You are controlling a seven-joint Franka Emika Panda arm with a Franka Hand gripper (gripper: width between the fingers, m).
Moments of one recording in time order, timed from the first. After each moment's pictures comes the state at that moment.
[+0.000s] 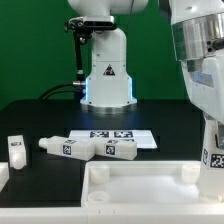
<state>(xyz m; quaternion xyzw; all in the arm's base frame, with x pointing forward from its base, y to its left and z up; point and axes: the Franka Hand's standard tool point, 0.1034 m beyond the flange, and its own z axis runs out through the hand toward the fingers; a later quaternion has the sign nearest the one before) 0.637 0.119 0.109 -0.67 0.74 0.01 0.11</state>
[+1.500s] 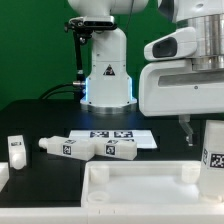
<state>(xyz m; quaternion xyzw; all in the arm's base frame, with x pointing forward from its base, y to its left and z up) 0.635 0.114 0.108 -0.99 0.14 -0.06 0.05</state>
